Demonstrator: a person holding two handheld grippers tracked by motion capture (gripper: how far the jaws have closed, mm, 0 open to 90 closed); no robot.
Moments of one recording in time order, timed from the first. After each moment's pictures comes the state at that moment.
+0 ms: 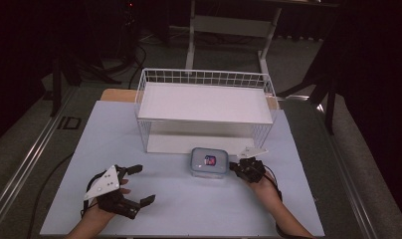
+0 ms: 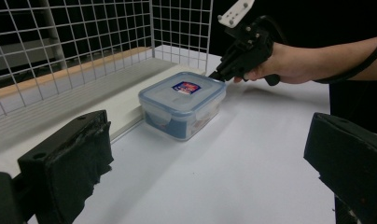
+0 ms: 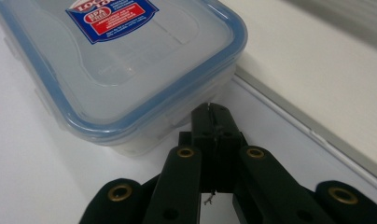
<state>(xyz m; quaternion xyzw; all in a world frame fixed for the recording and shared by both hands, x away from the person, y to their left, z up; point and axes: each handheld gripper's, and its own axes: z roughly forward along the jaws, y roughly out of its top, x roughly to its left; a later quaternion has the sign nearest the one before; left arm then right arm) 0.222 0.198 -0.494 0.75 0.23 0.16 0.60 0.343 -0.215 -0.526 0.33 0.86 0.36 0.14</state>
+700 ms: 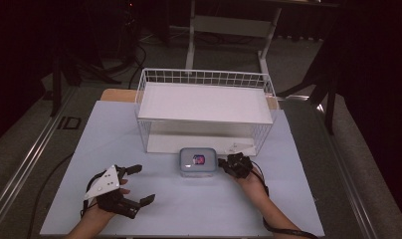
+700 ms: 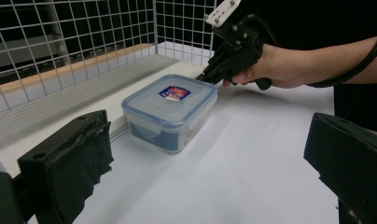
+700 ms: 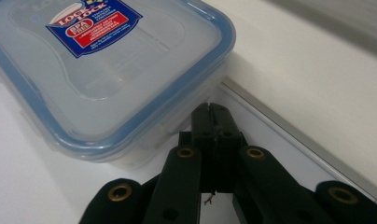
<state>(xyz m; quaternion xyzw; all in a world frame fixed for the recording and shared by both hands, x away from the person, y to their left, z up) 0.223 0.199 -0.495 0.75 0.23 0.16 0.59 0.355 -0.180 -0.531 0.33 0.86 0.37 0.13</state>
